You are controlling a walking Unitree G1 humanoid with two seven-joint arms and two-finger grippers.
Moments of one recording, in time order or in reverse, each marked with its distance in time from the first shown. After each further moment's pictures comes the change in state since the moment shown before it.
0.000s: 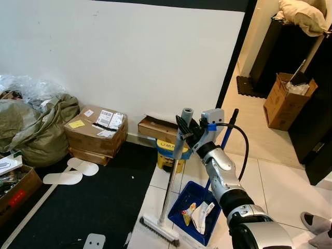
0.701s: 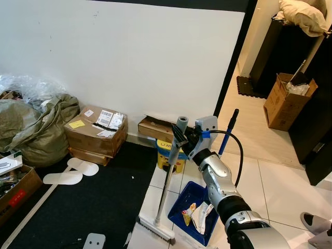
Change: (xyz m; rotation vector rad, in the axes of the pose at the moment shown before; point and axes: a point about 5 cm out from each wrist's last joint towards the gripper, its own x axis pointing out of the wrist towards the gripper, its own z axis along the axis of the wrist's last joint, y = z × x) left arm 0.000 0.000 0.001 -0.001 -0.002 0.000; right arm -0.006 0.010 -0.014 0.003 0.047 0.026
